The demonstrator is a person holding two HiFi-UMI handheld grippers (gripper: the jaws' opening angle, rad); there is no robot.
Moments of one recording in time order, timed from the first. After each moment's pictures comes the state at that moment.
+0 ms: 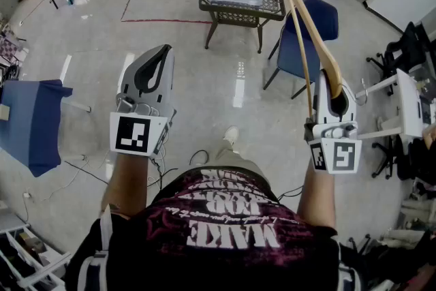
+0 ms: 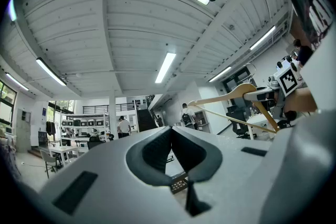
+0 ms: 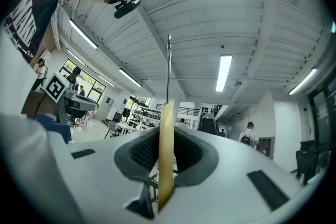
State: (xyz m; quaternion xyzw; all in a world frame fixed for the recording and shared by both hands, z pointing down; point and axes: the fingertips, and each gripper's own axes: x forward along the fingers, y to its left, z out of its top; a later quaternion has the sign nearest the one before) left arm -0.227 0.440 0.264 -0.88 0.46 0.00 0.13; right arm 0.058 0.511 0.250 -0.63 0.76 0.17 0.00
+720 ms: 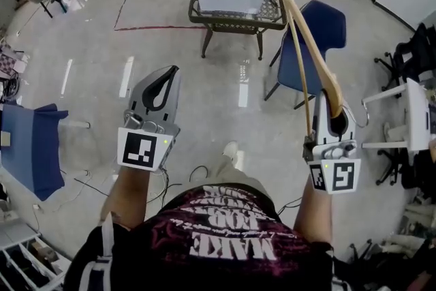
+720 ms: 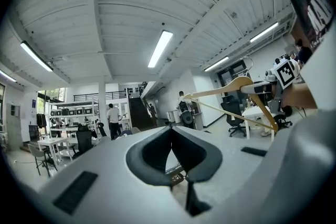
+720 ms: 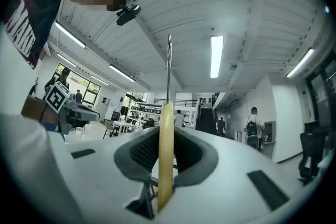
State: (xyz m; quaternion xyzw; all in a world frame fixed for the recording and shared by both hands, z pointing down) left arm -0.126 0.283 0.325 -0.90 0.42 -0.05 0.09; right arm 0.146 0.372 0.295 -0.64 0.76 0.11 0.00
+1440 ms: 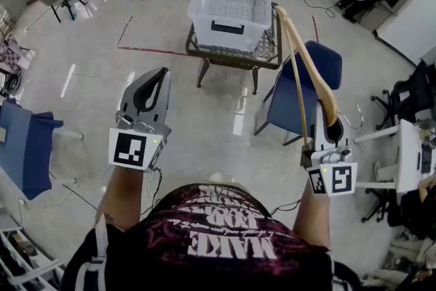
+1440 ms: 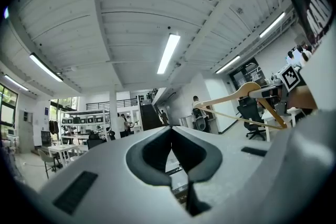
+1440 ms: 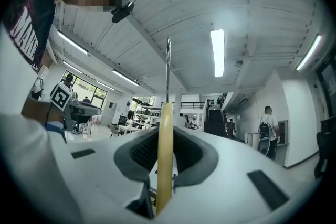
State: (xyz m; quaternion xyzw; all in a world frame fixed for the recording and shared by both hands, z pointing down) left arm -0.071 0.198 0.268 -0.87 0.48 -0.02 0.12; right arm 0.238 0.273 0.263 -0.60 0.79 0.11 0.02
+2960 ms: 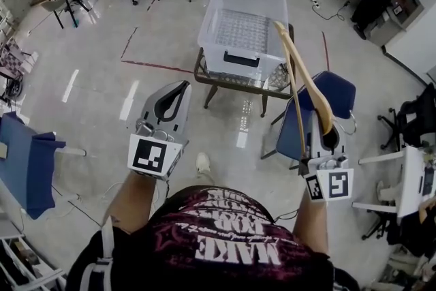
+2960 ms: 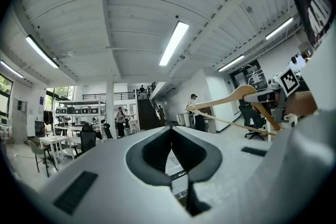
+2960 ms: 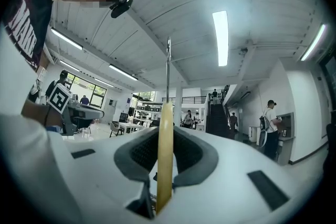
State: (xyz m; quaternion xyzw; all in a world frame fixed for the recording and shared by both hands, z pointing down) left arm -0.081 0.044 0.299 -0.88 0.46 -0.02 0.08; right arm 0.192 0.109 0.287 -0.60 0.80 0.08 0.01
